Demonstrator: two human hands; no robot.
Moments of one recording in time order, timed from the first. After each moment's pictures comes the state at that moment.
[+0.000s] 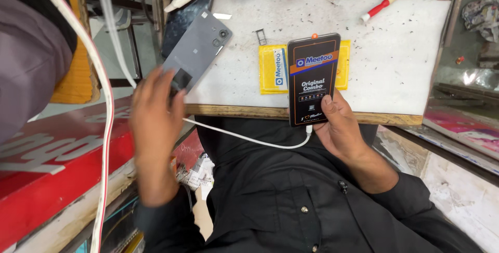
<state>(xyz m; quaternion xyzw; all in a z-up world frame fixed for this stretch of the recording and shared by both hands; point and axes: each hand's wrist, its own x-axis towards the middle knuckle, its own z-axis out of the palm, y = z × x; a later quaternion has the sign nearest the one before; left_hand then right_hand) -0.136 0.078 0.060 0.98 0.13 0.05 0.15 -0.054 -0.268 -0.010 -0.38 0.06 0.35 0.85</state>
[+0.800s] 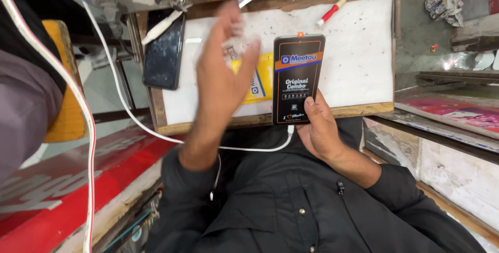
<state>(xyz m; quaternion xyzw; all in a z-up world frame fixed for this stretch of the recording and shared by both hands) -0.008 -0.047 0.068 0.83 0.03 0.13 0.54 -0.068 -0.268 0.001 -0.40 0.06 0.25 0.88</state>
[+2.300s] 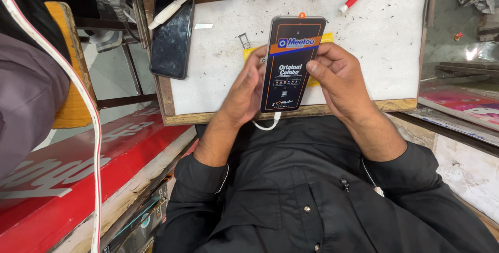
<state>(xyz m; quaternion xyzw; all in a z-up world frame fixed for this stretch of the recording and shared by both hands) -0.044 -0.045 -0.016 0.35 0.03 -0.16 0.92 0.009 -0.262 0.007 -0.52 -0.02 0.25 0.81</state>
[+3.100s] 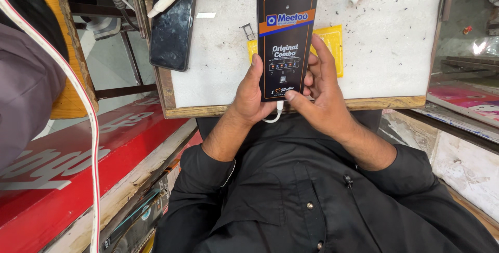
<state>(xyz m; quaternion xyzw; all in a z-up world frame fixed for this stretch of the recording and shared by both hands) -0.046 -0.064 -0.026 0.23 -0.03 -0.18 0.96 -0.034 -0.243 -0.001 -0.64 -0.16 0.21 0.72</state>
